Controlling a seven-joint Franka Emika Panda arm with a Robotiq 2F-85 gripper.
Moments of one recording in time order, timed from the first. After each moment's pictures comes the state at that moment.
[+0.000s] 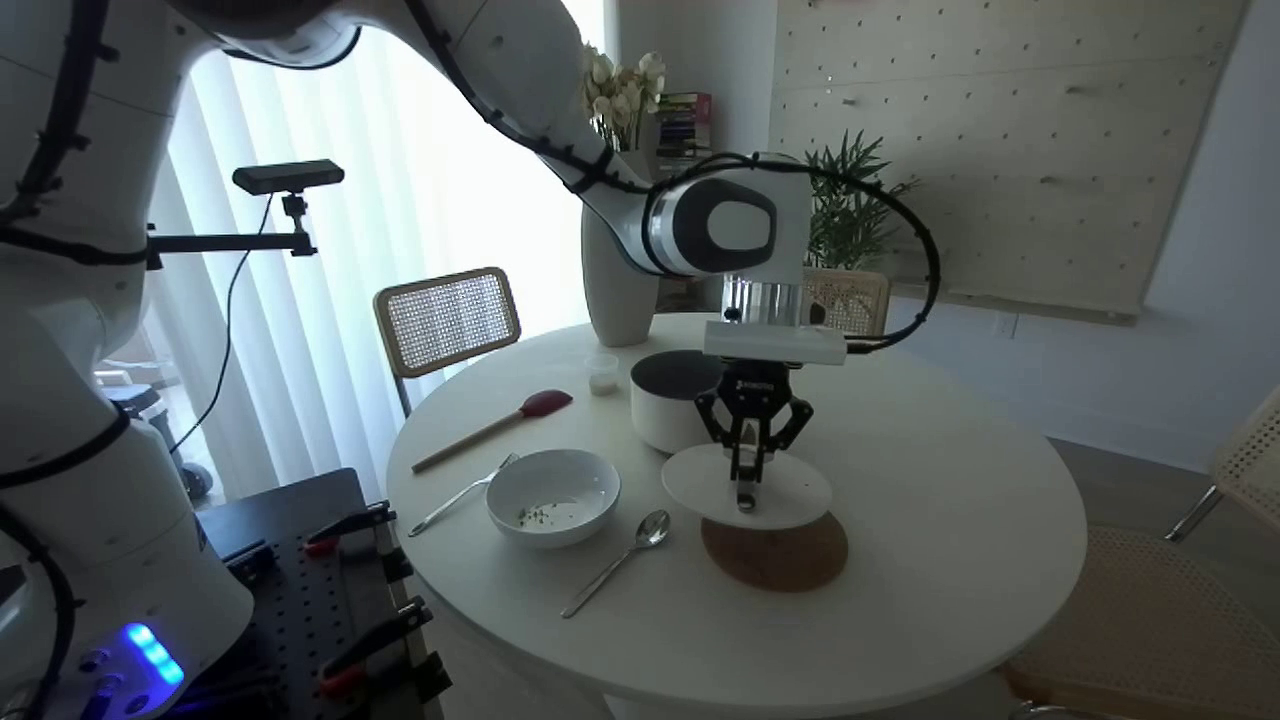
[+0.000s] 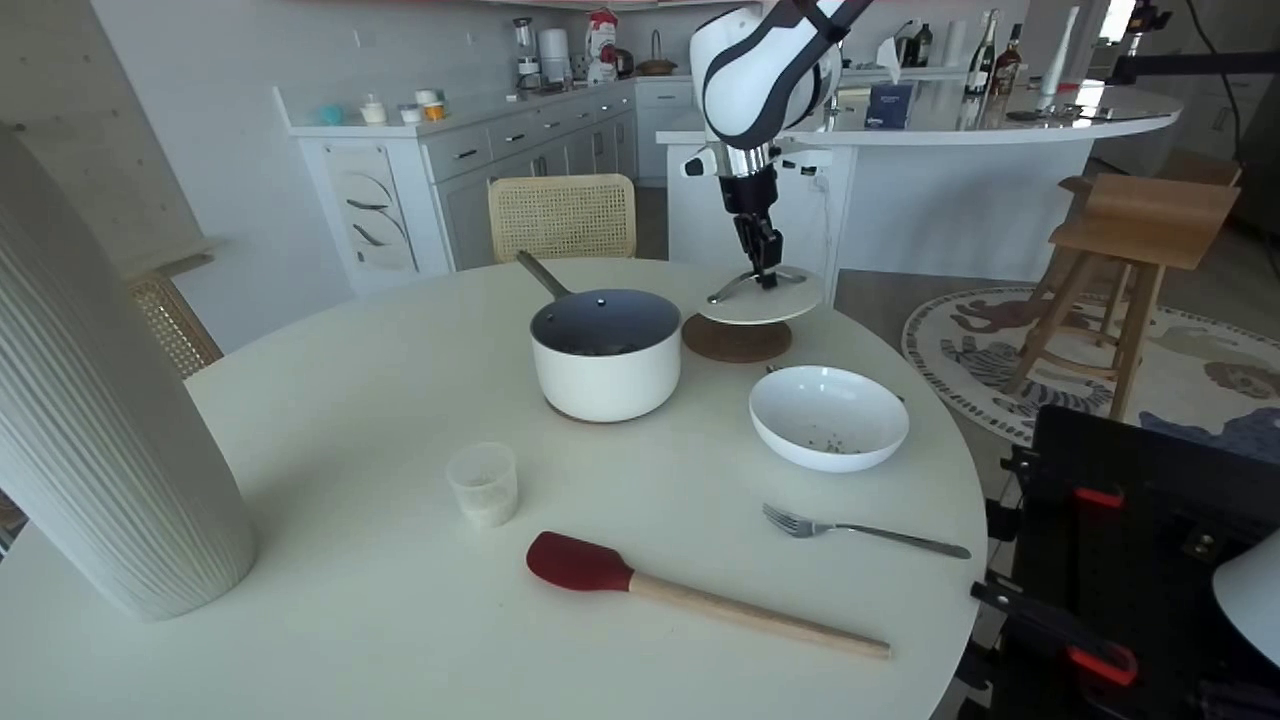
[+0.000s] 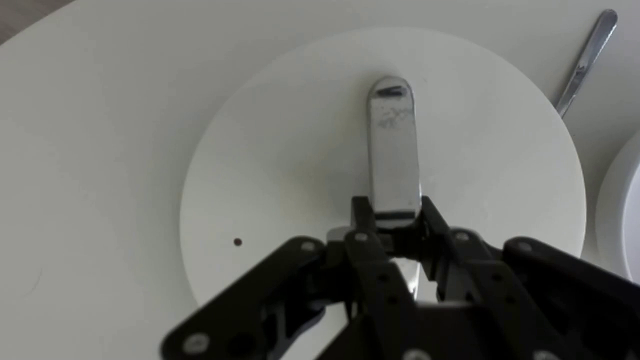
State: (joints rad) arm -0.23 0.51 -0.08 -1.80 -0.21 2.18 -0.98
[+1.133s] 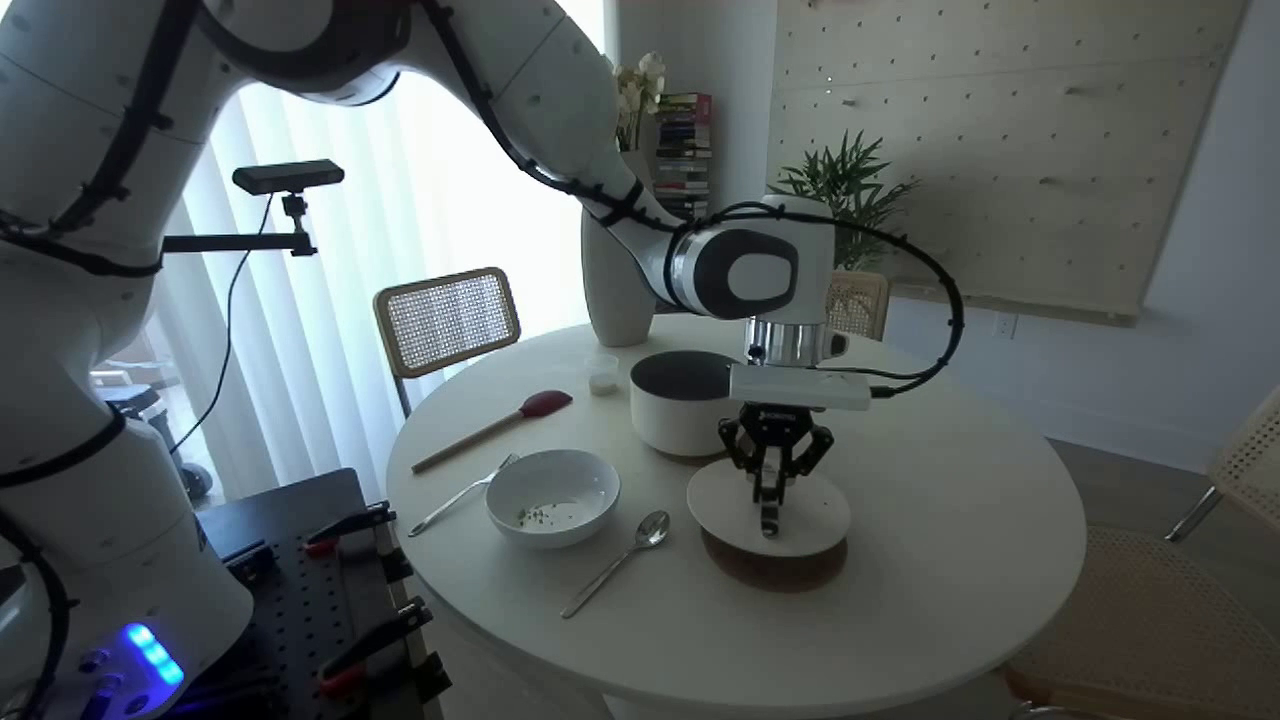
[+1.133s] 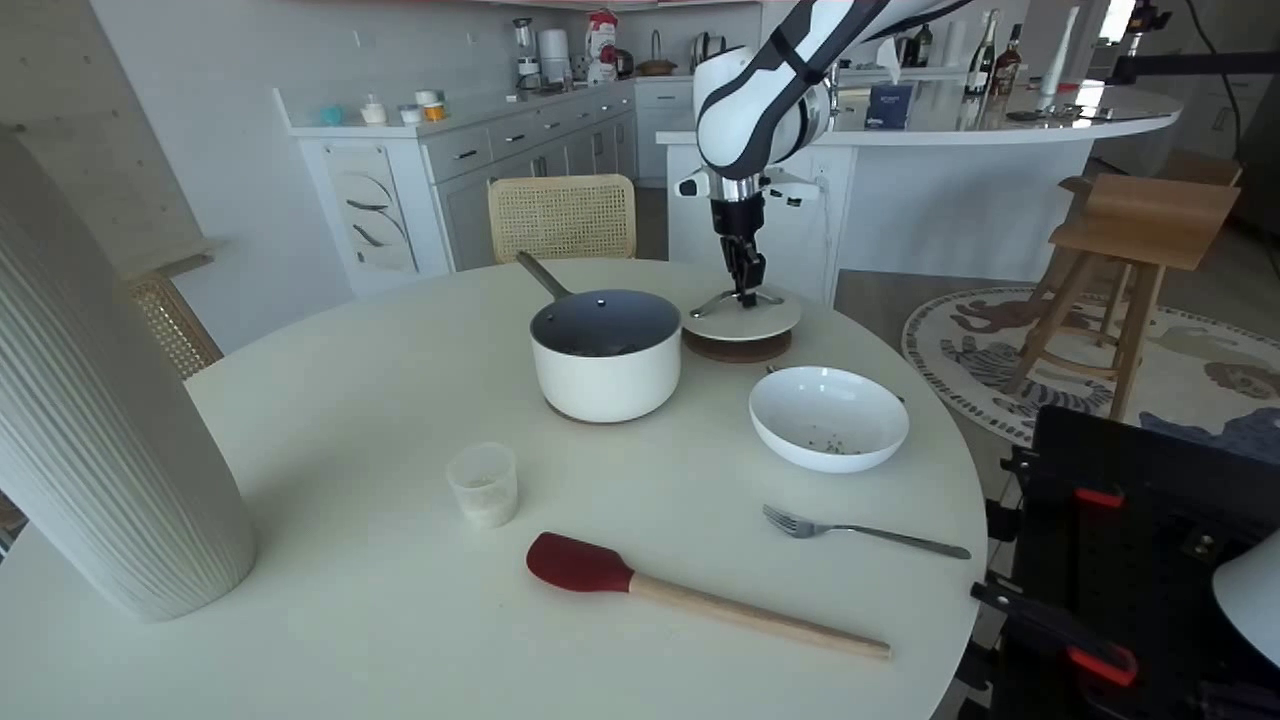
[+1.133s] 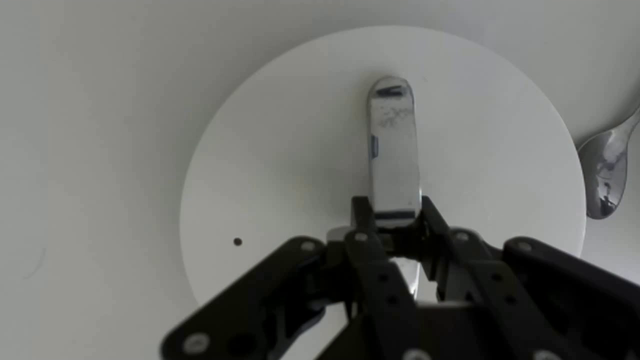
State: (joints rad) arm -0.30 0.63 -0.04 -1.72 -0.15 2.28 -1.04
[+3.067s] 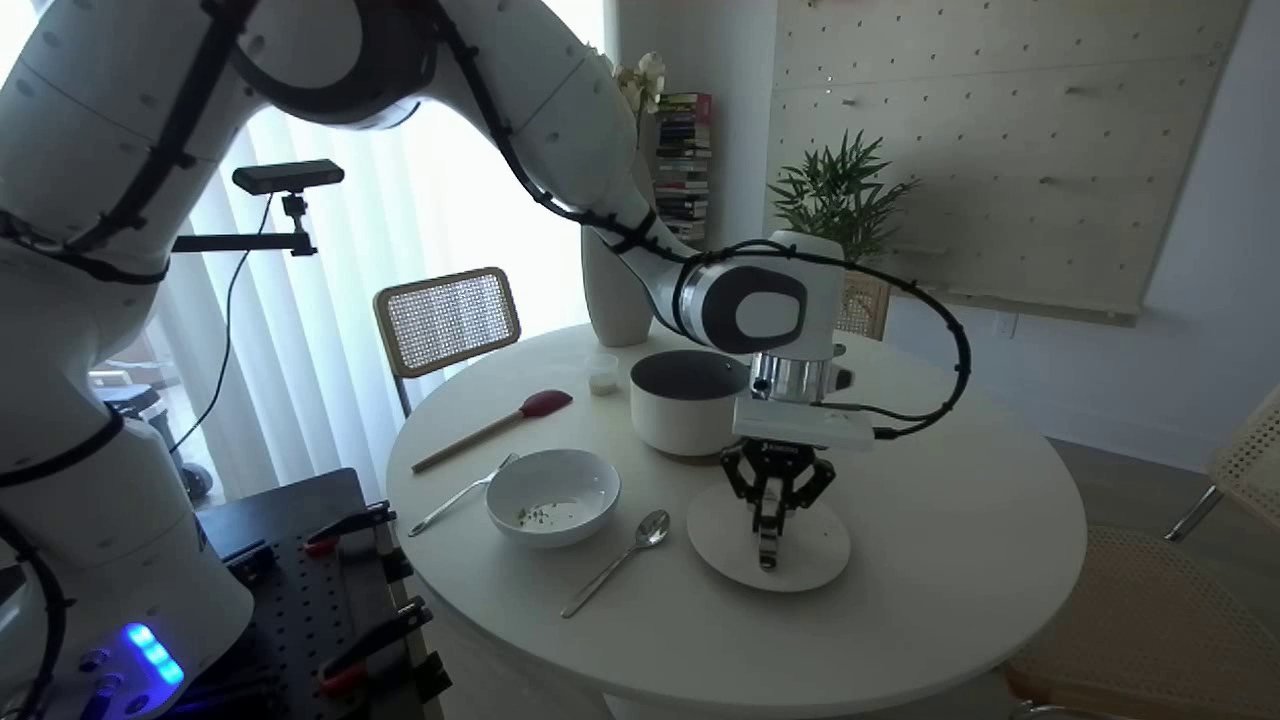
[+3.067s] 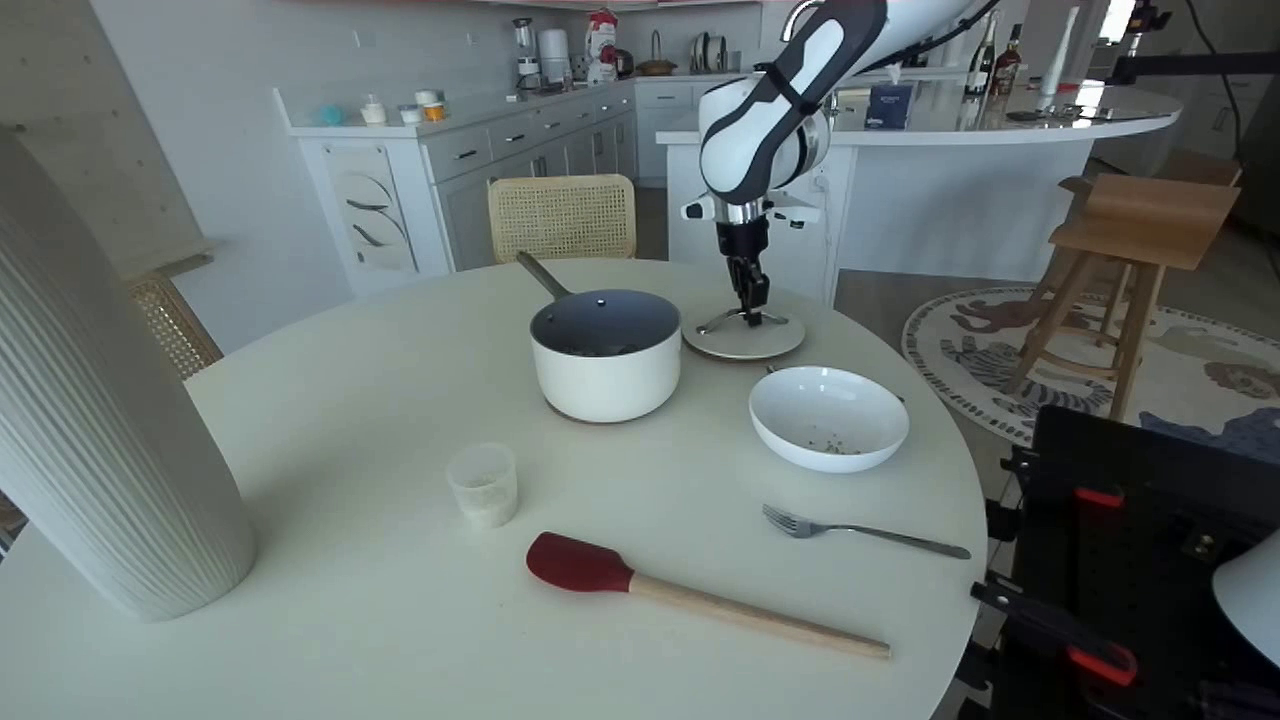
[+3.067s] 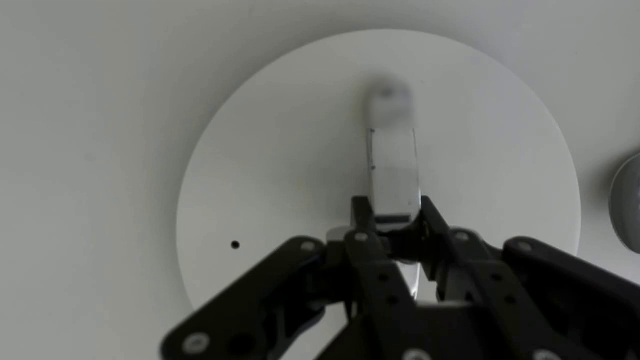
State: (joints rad) arm -0.32 0.71 -0.04 -1.69 -0.14 2.29 -1.04
